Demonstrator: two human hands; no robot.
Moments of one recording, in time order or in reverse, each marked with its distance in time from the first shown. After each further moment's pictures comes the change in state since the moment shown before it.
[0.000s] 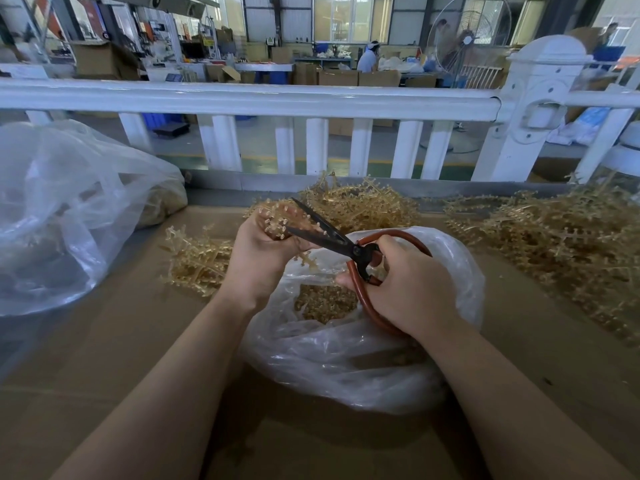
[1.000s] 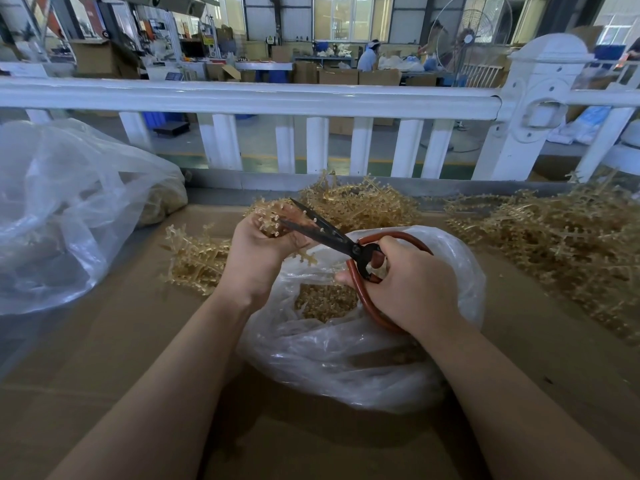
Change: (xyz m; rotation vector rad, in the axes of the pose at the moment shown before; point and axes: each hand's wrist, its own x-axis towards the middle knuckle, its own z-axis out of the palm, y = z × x) left_hand -0.001 0.003 0.001 -0.089 0.067 -0.100; right_hand 0.002 -0.002 0.000 -0.024 -0.015 0.034
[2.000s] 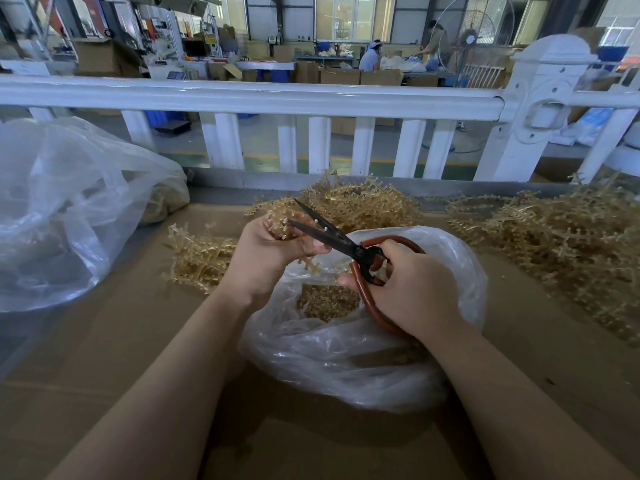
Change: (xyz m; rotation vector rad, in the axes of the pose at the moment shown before) left_hand 0.001 -0.002 -0.002 0.009 -0.137 0.007; right_hand -0.004 0.001 -0.001 0.088 0.011 -0.049
